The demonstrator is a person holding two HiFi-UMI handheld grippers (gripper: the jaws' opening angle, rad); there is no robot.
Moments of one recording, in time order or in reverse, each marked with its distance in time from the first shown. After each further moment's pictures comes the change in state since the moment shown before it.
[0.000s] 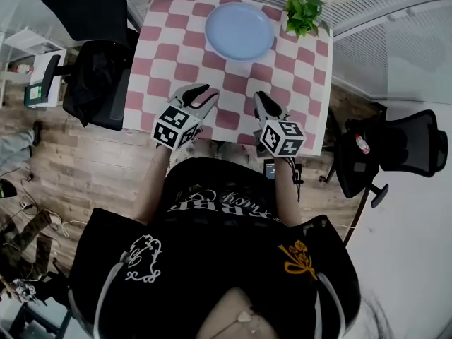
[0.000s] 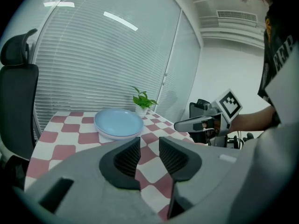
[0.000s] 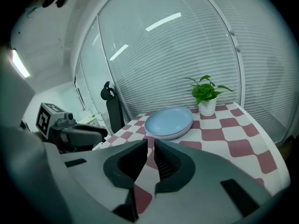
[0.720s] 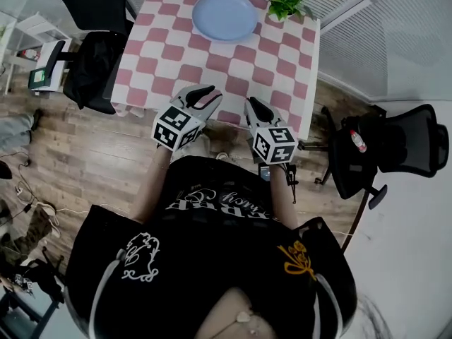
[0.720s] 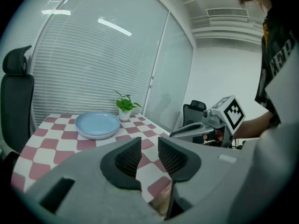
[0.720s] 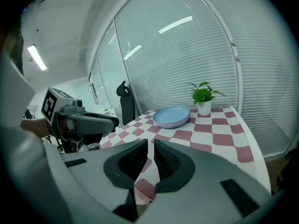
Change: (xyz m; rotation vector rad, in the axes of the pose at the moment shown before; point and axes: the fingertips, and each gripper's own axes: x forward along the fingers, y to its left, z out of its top) left arm 0.005 -0.138 -0.002 0.033 -0.052 0.005; right arm -0.111 -0.008 -0.047 -0.116 0.003 0.101
